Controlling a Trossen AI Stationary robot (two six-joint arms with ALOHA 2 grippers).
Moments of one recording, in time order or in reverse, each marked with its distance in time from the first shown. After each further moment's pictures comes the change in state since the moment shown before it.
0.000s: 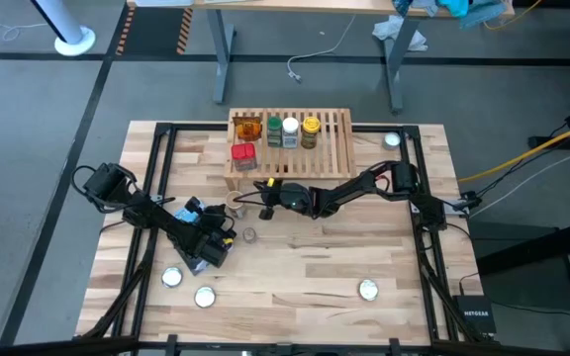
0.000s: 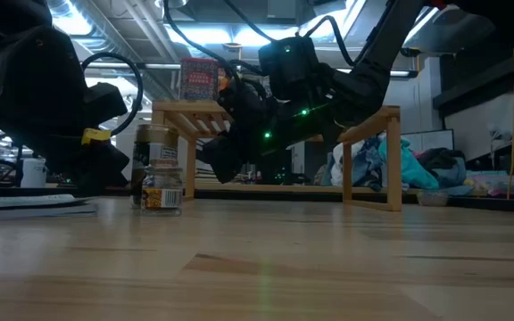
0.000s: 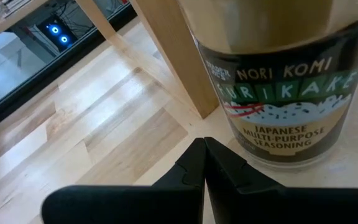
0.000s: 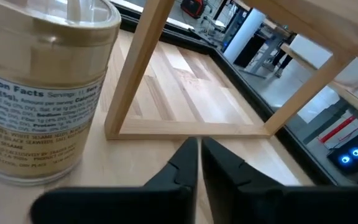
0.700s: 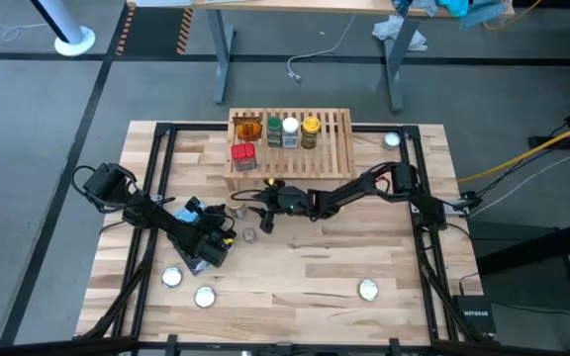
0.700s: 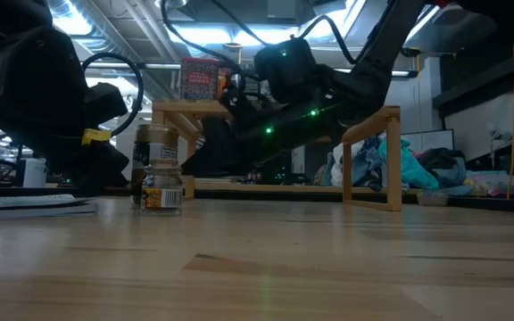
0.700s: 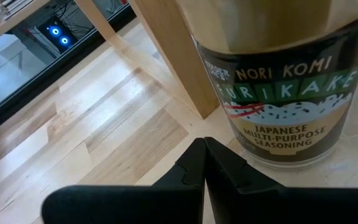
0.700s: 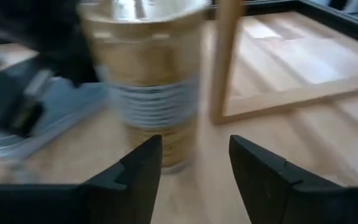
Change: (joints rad) left arm 0.001 0.000 0.000 0.000 0.000 0.012; right arm 0.019 0.000 0.001 -0.094 -0.299 0.445
